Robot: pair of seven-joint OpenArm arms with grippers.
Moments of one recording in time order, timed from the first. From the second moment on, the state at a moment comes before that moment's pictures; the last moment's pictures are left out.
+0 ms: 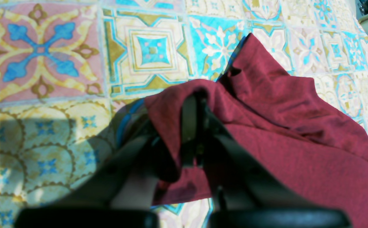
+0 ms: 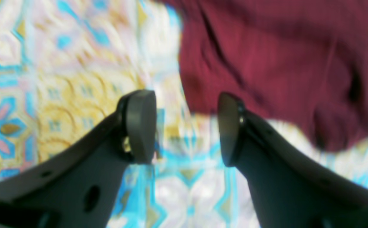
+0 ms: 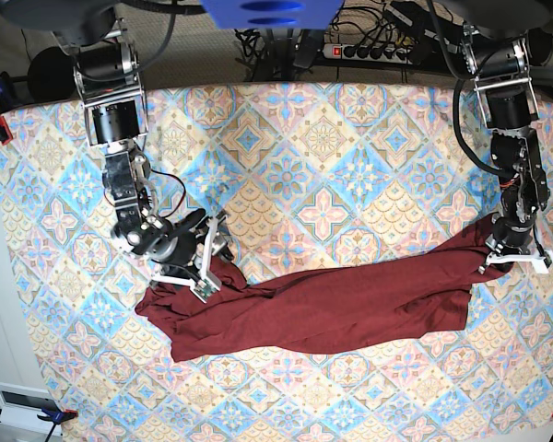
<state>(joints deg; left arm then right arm) -13.2 -26.2 -13.4 59.8 -47.2 4.3 23.6 18.7 12.9 -12.6 73.2 6.2 34.1 -39.4</state>
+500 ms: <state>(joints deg) -13.2 -26.2 -13.4 59.8 -47.1 4.3 23.7 21.9 9.2 -14.9 60.2 -0.8 34.8 -32.1</state>
